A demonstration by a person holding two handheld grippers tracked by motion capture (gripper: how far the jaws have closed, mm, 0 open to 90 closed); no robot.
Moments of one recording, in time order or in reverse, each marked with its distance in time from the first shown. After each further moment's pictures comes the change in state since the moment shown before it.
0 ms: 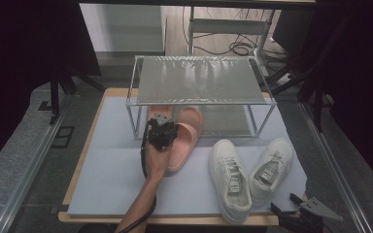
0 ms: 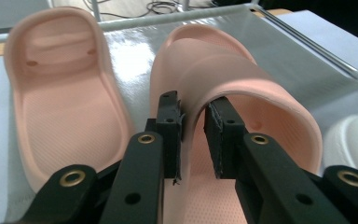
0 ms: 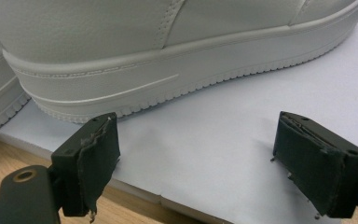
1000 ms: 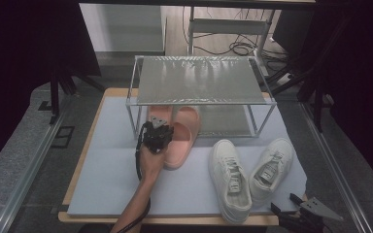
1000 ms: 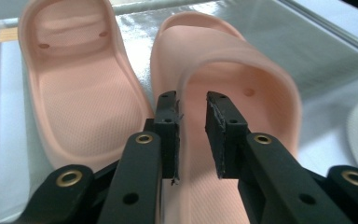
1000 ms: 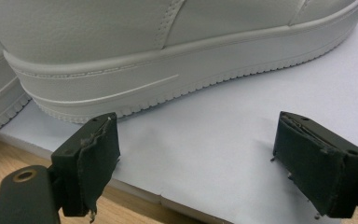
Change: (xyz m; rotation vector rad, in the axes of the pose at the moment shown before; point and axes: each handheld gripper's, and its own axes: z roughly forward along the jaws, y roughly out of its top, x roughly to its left) left arm 0.015 -0.017 -0.013 0.028 -0.023 0.032; right arm 0.000 0.000 0.000 -0.002 0.001 0.003
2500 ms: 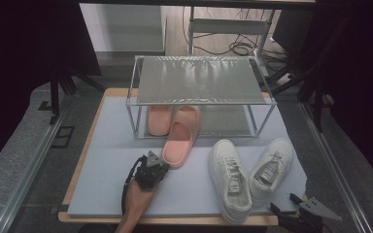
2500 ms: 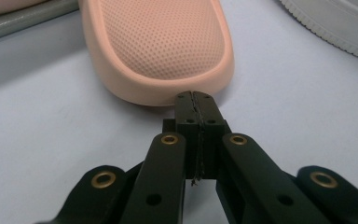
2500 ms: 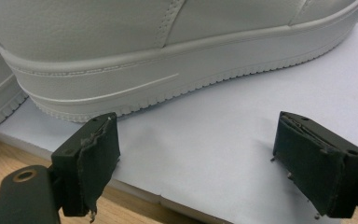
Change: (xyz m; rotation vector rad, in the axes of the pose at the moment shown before) left arm -0.022 -0.085 -0.042 0.177 -0.172 0.126; right arm 0.001 0.000 0.001 0.007 -0.011 -0.013
